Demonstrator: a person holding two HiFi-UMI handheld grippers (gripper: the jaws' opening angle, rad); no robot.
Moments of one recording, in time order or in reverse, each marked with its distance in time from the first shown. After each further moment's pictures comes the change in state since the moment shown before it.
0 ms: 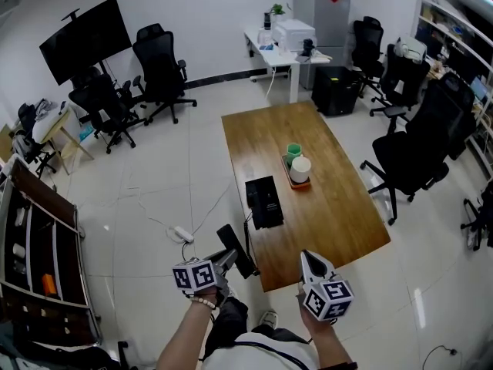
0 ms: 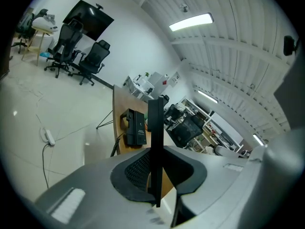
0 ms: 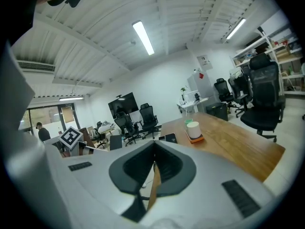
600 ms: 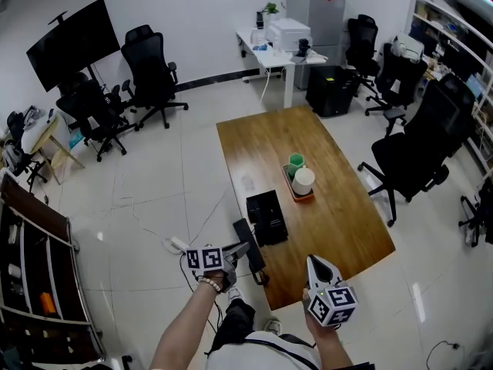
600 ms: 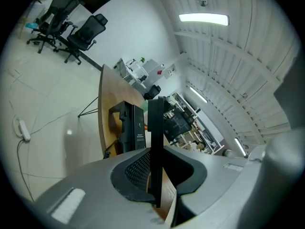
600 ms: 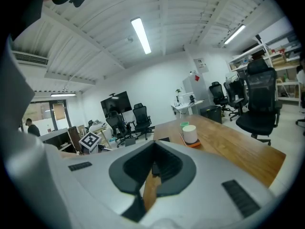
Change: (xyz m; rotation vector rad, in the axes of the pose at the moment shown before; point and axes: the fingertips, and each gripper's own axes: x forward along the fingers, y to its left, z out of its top) left arm 0.108 0.048 0.036 -0.059 0.151 -0.213; right arm 0.048 -0.016 0.014 -0.019 -0.001 -0.089
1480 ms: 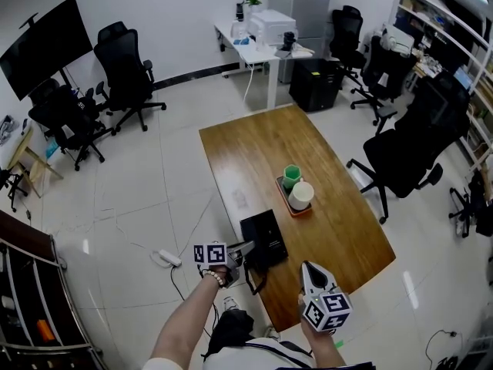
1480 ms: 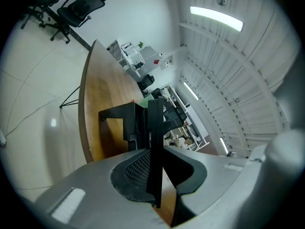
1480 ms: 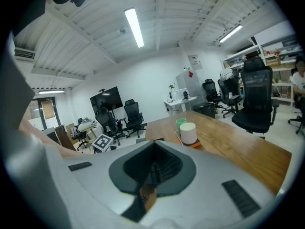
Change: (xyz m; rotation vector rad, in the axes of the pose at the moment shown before) left arm 0.092 0.060 0.038 -0.055 0.131 -0.178; right arm 0.073 -0.014 -0.002 0.028 0.048 -0.102
